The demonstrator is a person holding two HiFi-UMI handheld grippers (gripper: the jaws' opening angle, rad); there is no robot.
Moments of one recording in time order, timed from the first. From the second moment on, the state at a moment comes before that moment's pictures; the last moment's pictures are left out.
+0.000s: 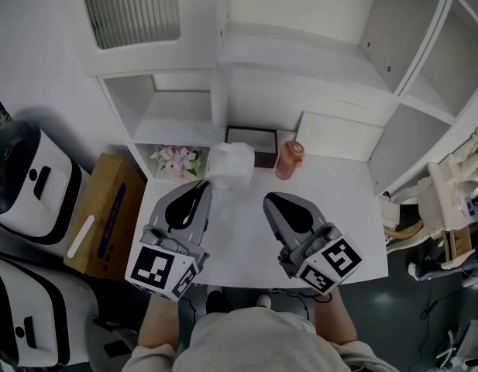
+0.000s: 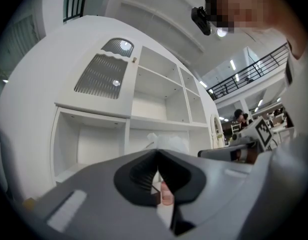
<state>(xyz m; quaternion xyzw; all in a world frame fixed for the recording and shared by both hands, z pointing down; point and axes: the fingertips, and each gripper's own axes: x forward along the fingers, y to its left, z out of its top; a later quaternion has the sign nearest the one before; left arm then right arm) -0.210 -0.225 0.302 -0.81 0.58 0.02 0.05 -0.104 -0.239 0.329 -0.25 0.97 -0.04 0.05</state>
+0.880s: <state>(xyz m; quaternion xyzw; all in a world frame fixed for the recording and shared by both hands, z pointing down) -0.197 -0.220 0.297 -0.82 0.56 0.02 0.06 -0.098 -0.236 0.314 -0.27 0.96 -0.02 0.06</state>
